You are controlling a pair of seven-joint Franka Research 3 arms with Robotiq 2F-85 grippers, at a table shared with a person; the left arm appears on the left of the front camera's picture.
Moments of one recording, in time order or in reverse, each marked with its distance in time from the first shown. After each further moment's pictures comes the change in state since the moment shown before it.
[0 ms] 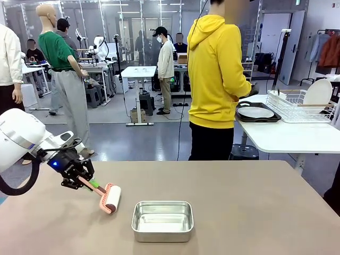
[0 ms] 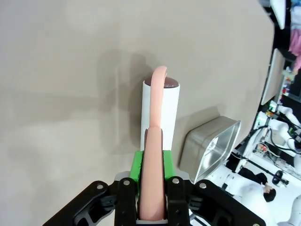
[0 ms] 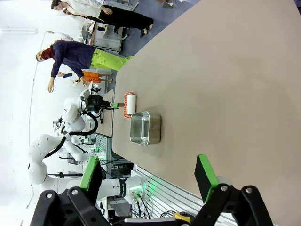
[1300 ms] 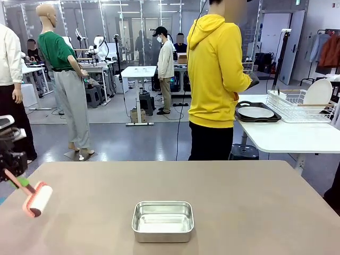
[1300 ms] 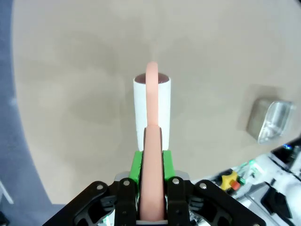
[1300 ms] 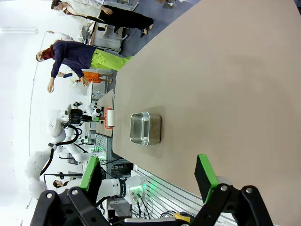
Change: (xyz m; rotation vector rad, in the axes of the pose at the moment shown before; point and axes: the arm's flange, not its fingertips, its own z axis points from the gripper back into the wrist) left arm -0.089 0.036 0.169 0.338 -0.086 -0.017; right arm 0.000 0.000 0.000 0.000 0.000 0.000
